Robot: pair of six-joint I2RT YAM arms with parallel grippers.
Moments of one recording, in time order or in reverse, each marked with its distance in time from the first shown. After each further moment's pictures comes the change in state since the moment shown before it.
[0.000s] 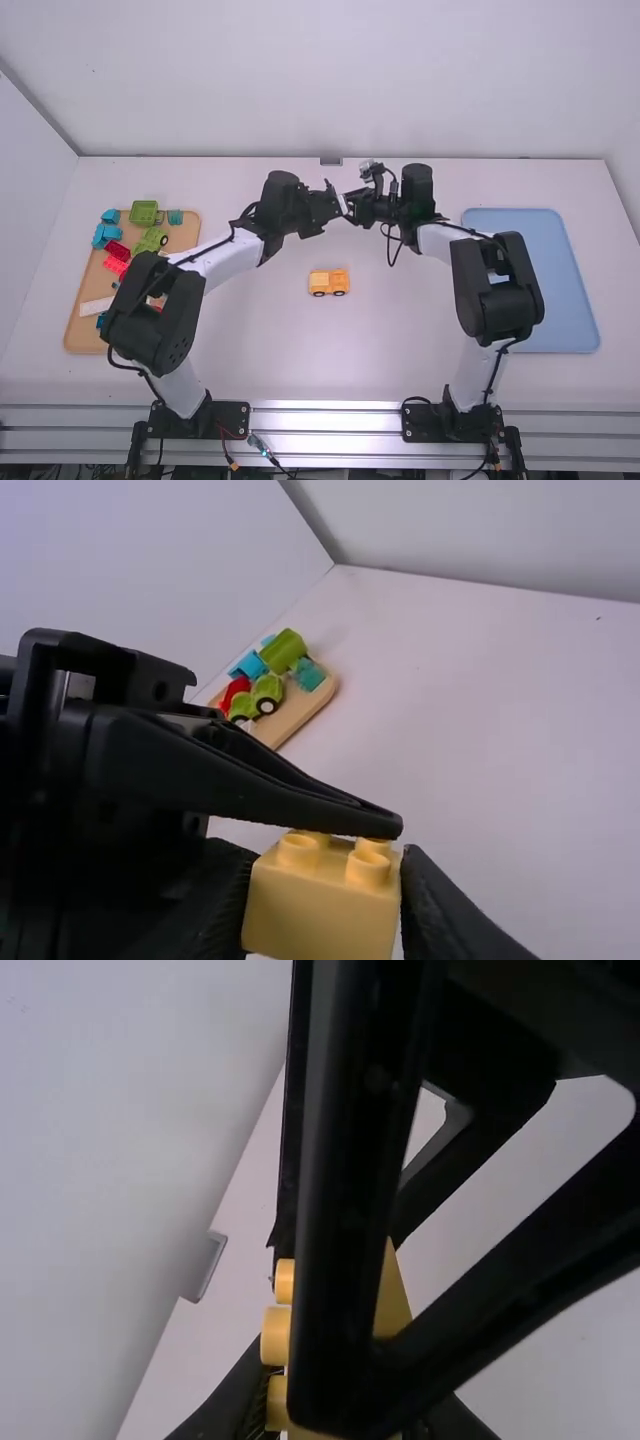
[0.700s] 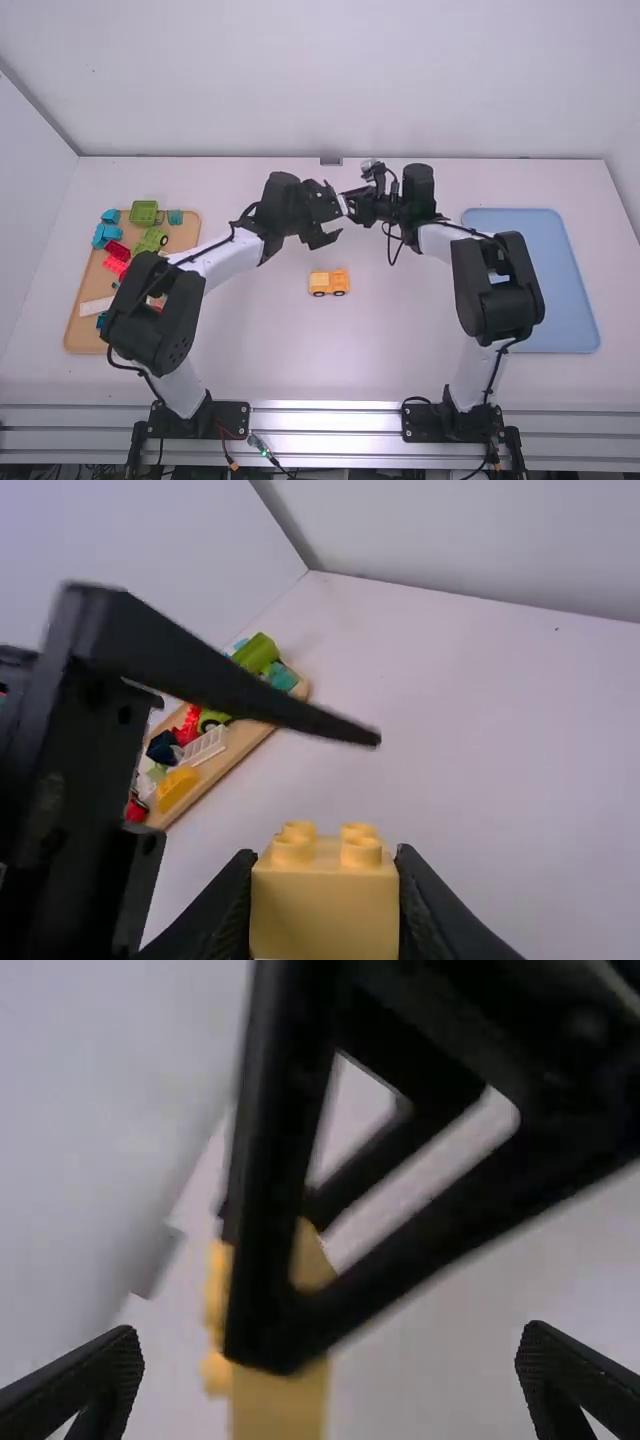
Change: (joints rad) left arm 0.008 0.000 0.014 -0.104 0.064 -0.084; right arm -0.009 0.000 0.000 -0.002 0.046 -0.057
